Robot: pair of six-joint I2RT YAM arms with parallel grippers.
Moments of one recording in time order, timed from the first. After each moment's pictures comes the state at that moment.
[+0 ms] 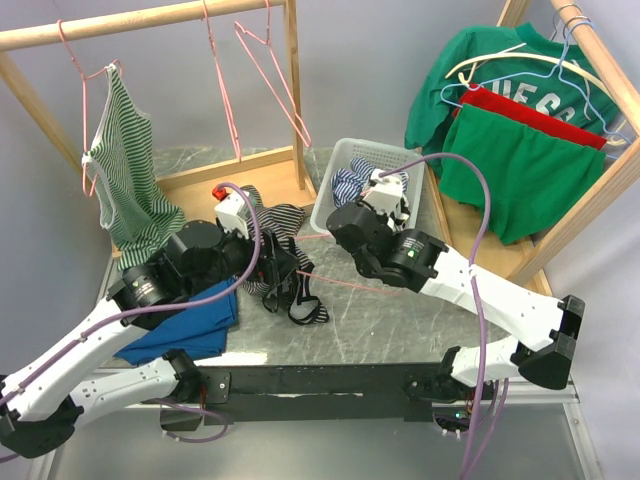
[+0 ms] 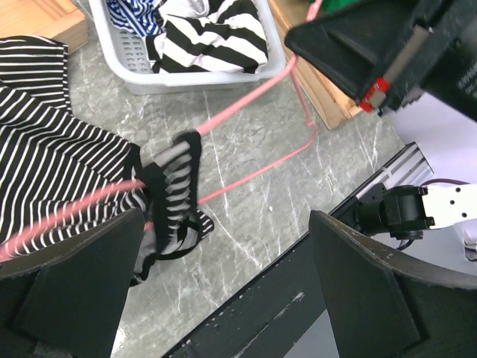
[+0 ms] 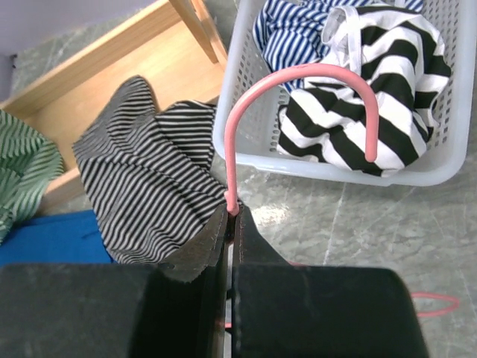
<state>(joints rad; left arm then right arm) -0.85 0.86 1.09 -0.59 -0.07 -0.52 1.03 1.31 1.36 -0.73 0.85 0.88</state>
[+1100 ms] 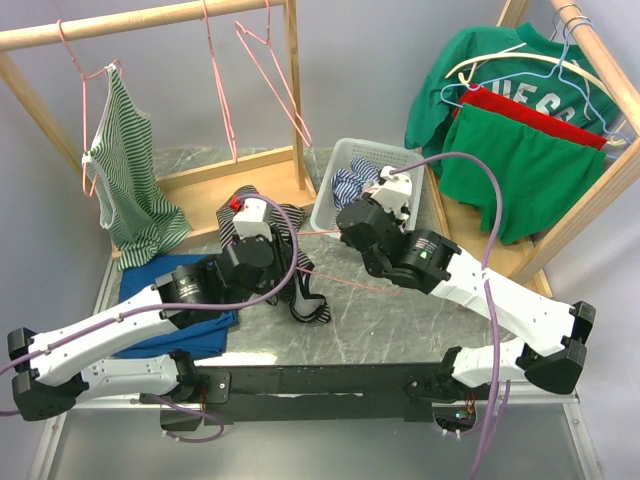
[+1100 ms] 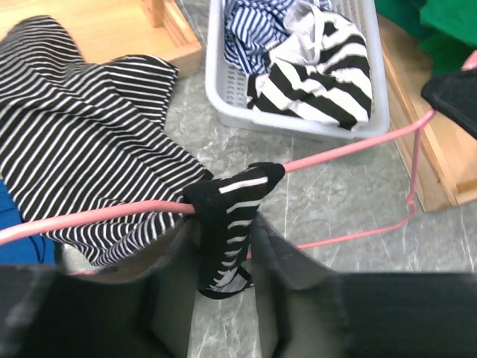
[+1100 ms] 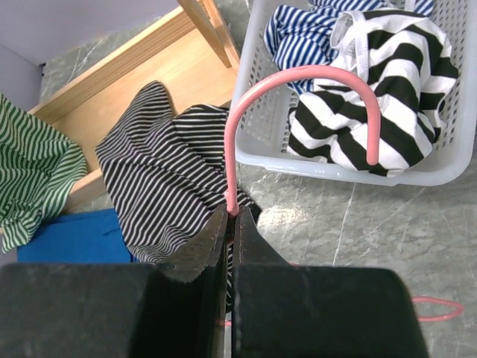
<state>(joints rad) -1.10 1.01 1.07 -0.54 -0.69 -0.65 1.02 1.27 1.38 -0.74 0.82 0.89</state>
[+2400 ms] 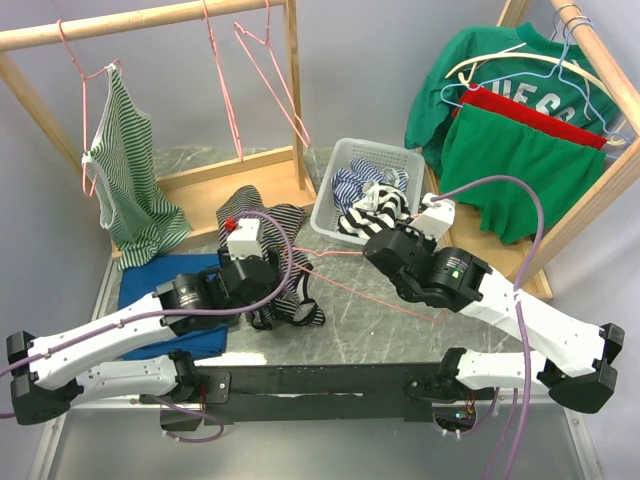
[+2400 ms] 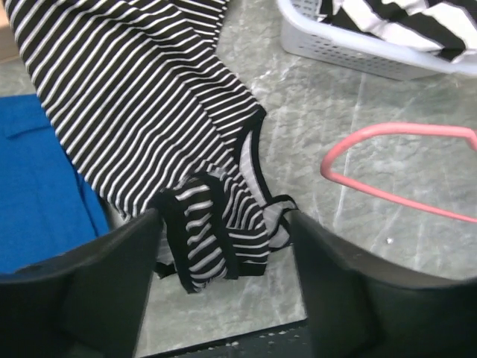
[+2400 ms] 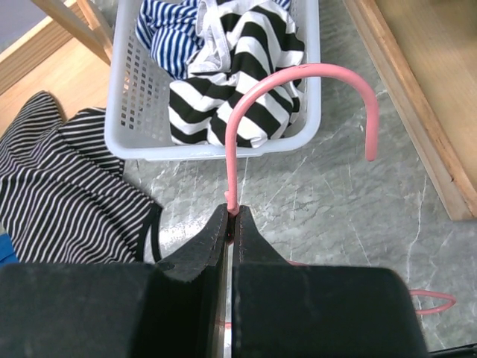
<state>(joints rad) -1.11 0.96 0.96 -0.75 -0.69 -0.81 1.02 1.09 1.24 -1.06 0.96 1.09</state>
